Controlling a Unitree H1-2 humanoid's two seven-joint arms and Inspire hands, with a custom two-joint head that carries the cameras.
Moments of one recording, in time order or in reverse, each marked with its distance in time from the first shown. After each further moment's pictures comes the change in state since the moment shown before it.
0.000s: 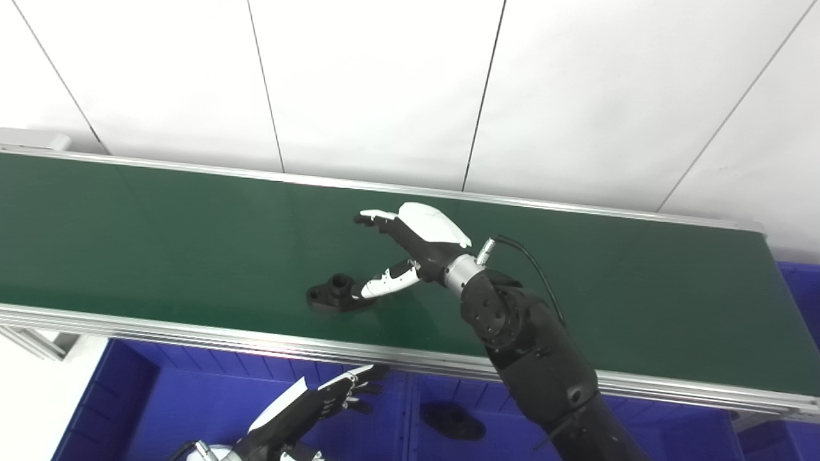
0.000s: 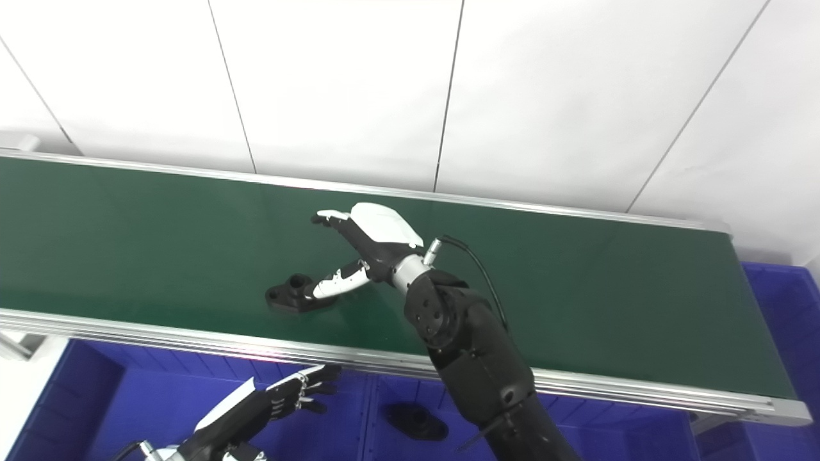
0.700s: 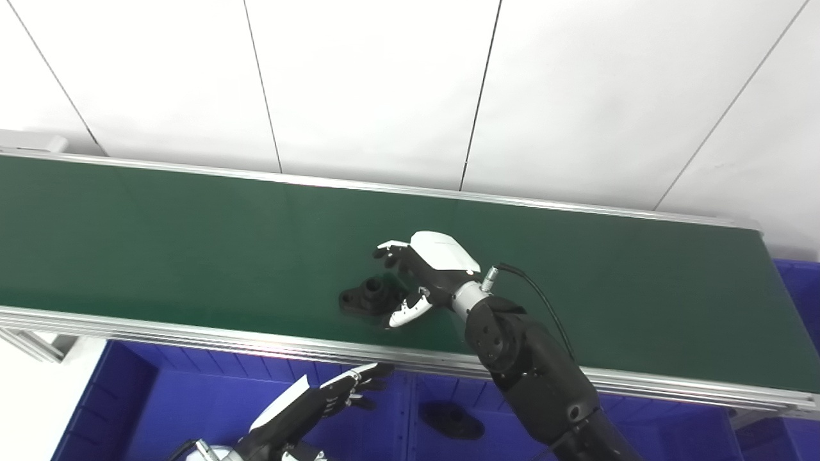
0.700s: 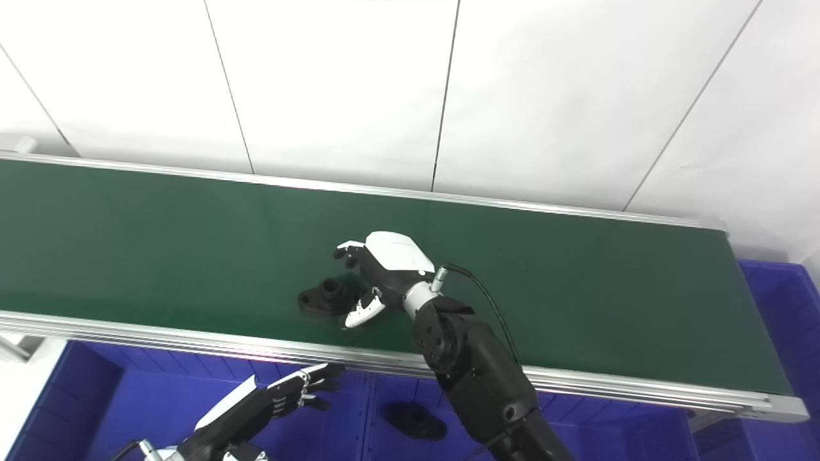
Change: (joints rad) left arm 0.015 0.000 -0.003 -0.067 -0.002 0.041 -0.004; right arm 0.037 -0.041 0.045 0.085 -0.020 -0.026 -0.116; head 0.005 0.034
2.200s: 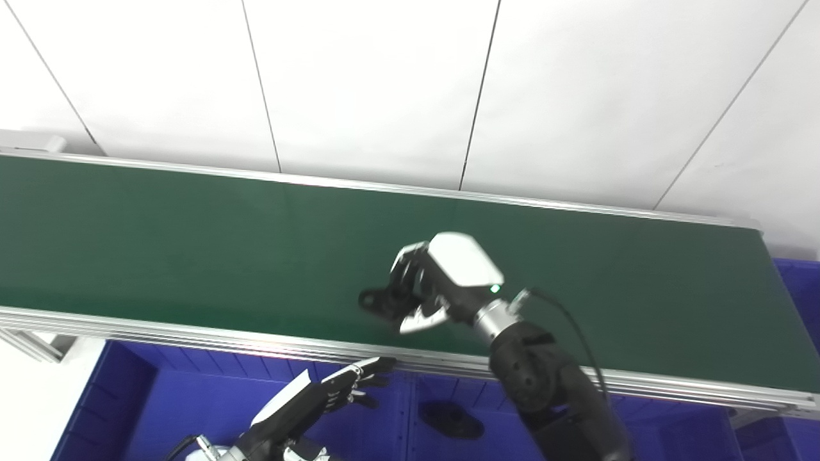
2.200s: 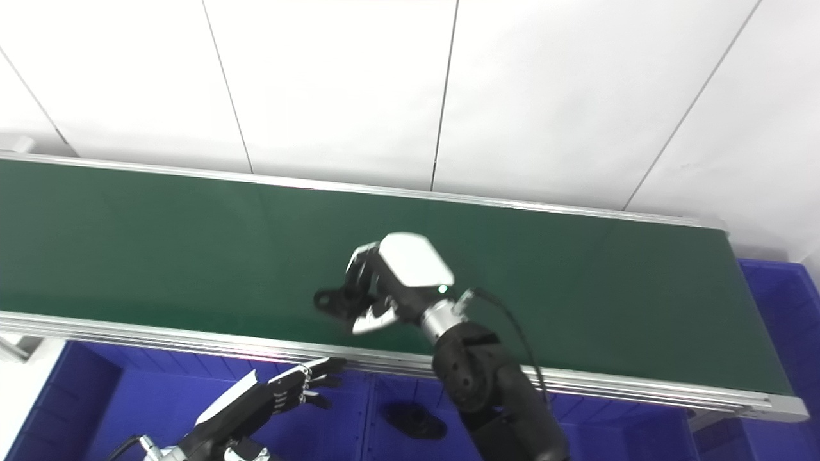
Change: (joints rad) left arm -0.002 -0.001 -0.001 -0.033 -0.009 0.029 -0.005; right arm 0.161 -0.083 -0.068 -0.429 -0.066 0.027 -0.007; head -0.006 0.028
